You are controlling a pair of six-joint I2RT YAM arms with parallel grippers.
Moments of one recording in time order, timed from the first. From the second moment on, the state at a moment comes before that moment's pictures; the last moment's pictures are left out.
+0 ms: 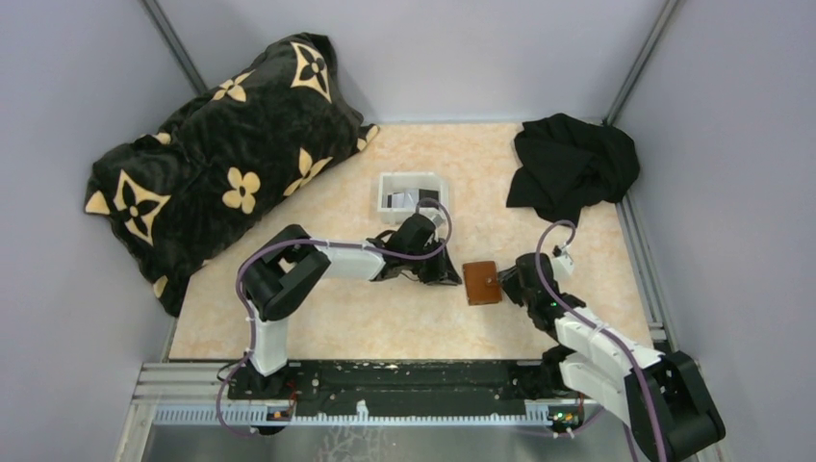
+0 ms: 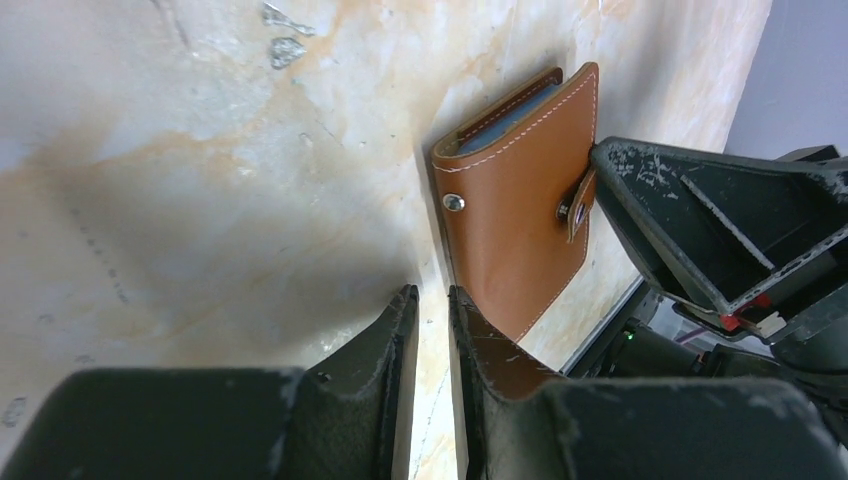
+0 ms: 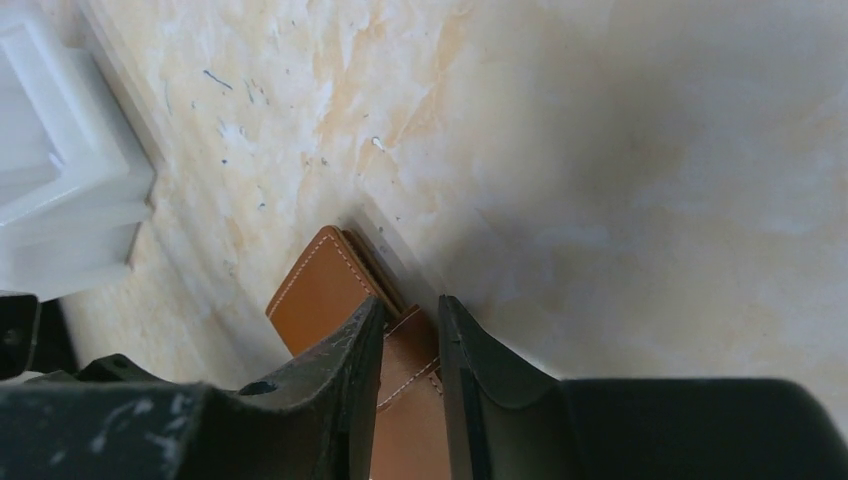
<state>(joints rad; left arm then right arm) -0.89 1.96 1.03 0.18 0.28 -0.96 0.39 0.94 0.22 -0.04 0.26 1.18</state>
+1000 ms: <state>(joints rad) -0.74 1.74 0.78 0.21 0.25 -0.94 0.68 1.14 0.22 0.22 0.41 1.40</state>
